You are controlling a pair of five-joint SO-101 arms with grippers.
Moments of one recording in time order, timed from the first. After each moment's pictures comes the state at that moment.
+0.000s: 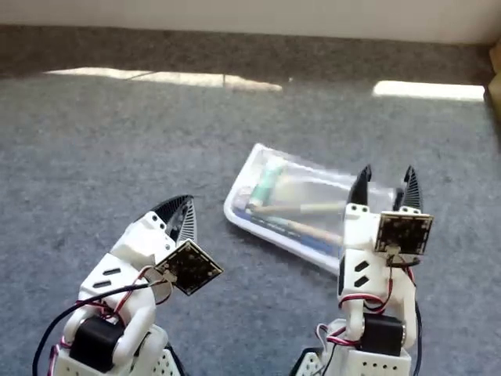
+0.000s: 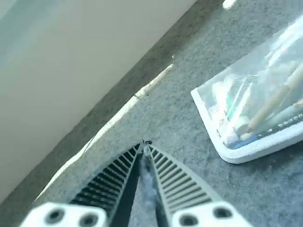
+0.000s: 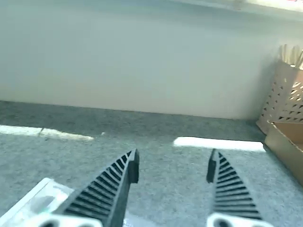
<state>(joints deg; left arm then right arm) 16.2 -104.3 75.9 59.1 -30.5 5.4 -104.8 84.5 31.0 9.5</state>
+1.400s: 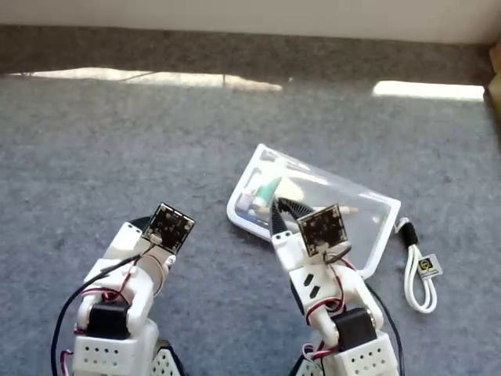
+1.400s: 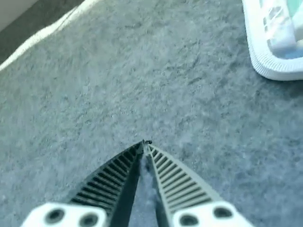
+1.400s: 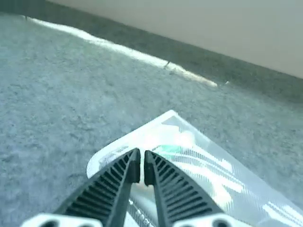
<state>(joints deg) -1.5 -104.3 94.2 59.1 -23.5 -21.5 -104.4 95.3 35.1 9.5</state>
